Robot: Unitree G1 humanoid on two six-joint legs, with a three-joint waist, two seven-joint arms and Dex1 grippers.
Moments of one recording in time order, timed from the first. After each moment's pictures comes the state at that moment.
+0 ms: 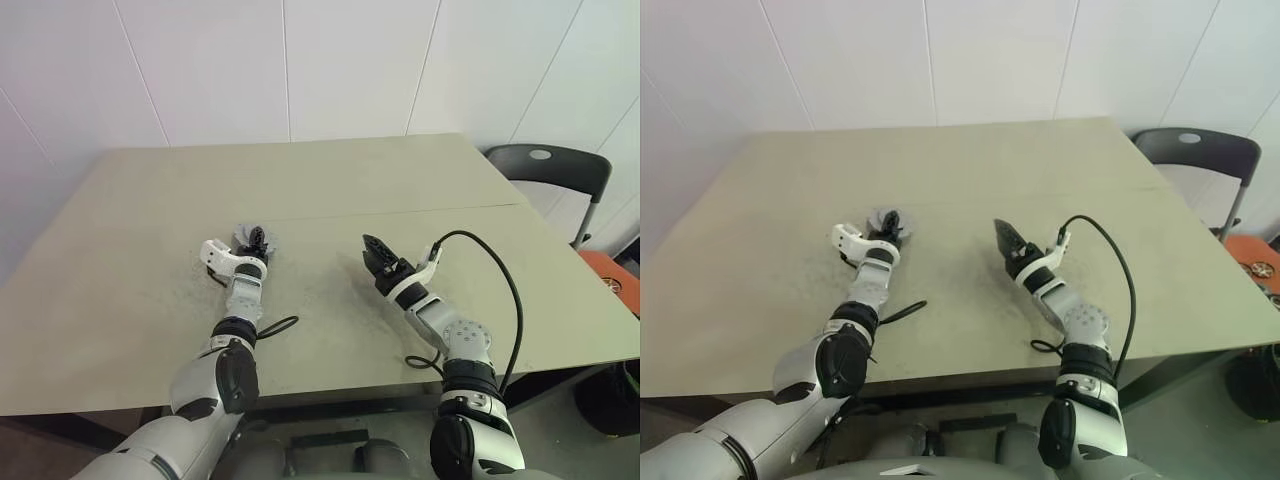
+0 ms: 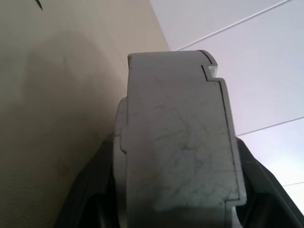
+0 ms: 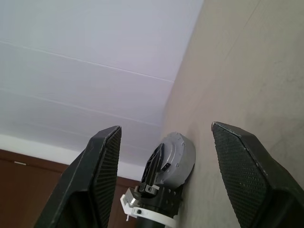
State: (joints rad) left arm -0.84 -0.04 0.63 1.18 -0.70 -0.19 -0.28; right arm -0.47 0.00 -0.49 0.45 1.01 0.79 0.42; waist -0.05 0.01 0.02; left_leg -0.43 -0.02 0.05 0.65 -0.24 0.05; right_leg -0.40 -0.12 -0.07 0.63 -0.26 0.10
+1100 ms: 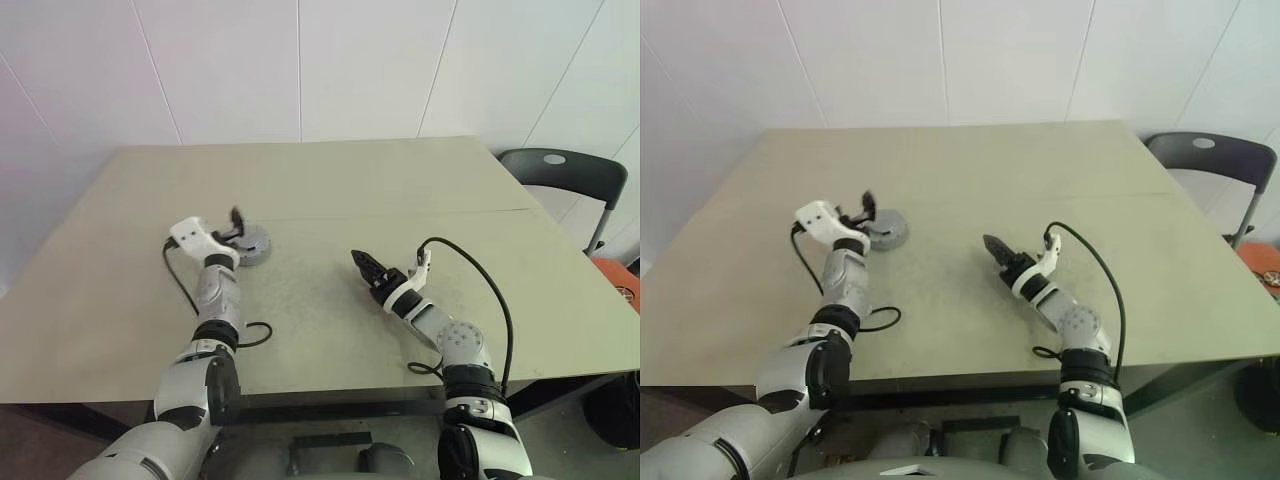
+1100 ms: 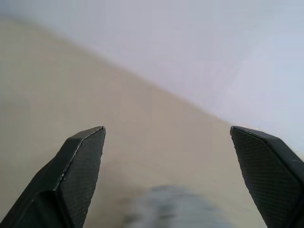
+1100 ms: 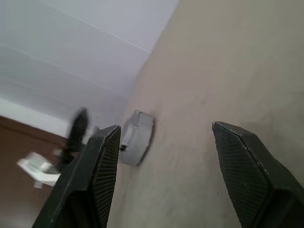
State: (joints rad) left arm -0.74 0.04 0.33 1.04 -0.35 -0.51 -0.38; right arm -0.43 -0.09 -0.32 0.36 0.76 0.66 0.47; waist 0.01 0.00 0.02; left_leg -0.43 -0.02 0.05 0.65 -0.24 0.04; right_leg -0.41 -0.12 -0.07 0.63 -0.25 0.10
